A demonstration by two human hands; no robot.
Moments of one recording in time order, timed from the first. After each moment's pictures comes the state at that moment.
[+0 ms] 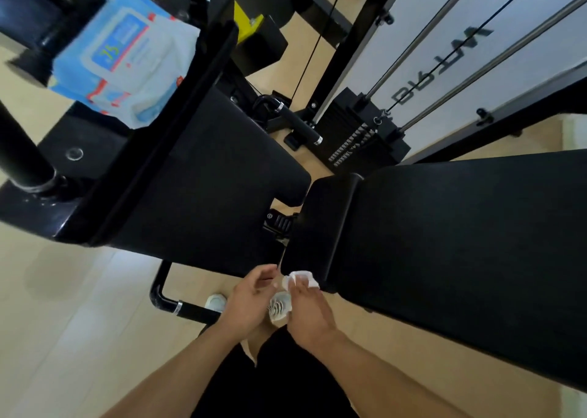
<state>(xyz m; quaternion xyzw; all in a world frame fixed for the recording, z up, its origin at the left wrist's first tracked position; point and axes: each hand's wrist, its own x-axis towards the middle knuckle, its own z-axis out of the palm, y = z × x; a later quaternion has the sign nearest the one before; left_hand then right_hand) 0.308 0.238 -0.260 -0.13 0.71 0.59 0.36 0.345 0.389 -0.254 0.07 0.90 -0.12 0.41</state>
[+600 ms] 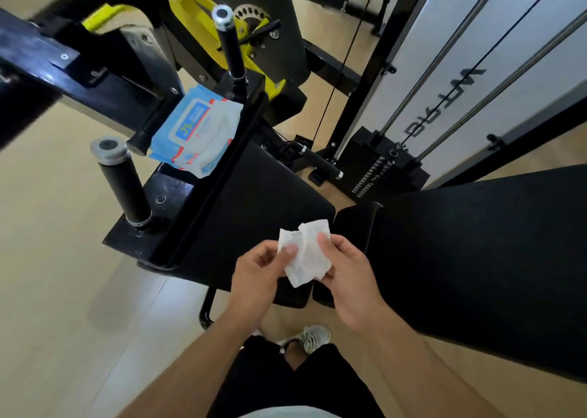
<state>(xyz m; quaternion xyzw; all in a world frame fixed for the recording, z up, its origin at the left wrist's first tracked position) 0.254 0.199 -0.111 -0.12 0.66 0.71 0.20 0.267 0.347 -0.081 0.33 0.56 -0.75 0.12</state>
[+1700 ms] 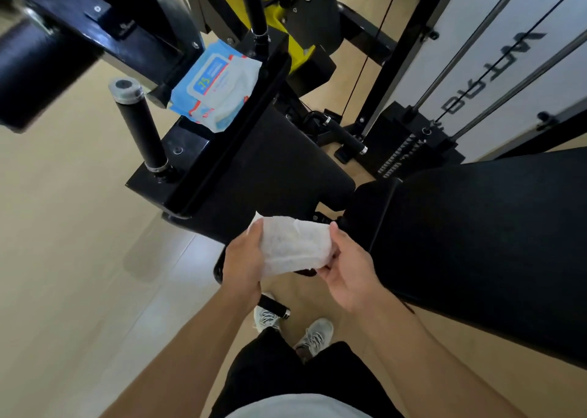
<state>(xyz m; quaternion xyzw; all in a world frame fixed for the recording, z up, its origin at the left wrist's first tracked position) 0.289 0.202 -0.109 -0.41 0.56 0.69 0.17 0.298 0.361 -0.117 0.40 0.43 -0.78 0.20</state>
